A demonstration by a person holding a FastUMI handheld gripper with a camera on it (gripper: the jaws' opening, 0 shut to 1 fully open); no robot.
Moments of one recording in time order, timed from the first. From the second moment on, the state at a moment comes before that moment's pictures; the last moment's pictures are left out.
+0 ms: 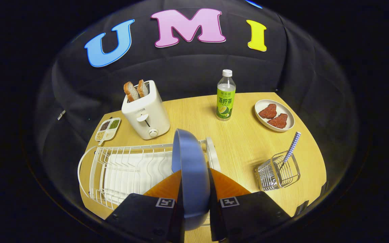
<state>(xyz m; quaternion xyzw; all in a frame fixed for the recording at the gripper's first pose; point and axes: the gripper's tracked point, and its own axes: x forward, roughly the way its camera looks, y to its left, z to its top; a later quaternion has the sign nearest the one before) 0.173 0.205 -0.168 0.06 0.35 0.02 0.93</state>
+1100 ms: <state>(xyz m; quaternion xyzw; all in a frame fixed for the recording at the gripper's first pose) 0.087 0.123 -0.098 0.09 0.29 0.14 0.94</state>
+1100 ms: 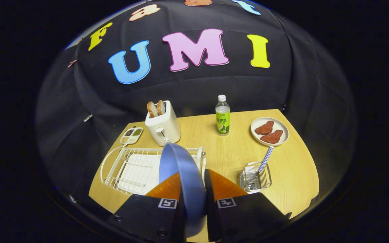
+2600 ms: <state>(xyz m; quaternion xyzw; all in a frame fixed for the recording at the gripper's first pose) 0.043 -0.002 -0.311 0.09 0.44 0.32 0.83</state>
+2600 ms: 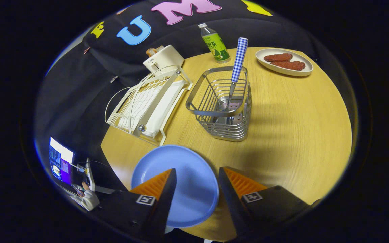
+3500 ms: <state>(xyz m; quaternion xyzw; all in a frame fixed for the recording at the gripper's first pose) 0.197 -0.026 -0.173 0.10 0.19 0.21 0.95</state>
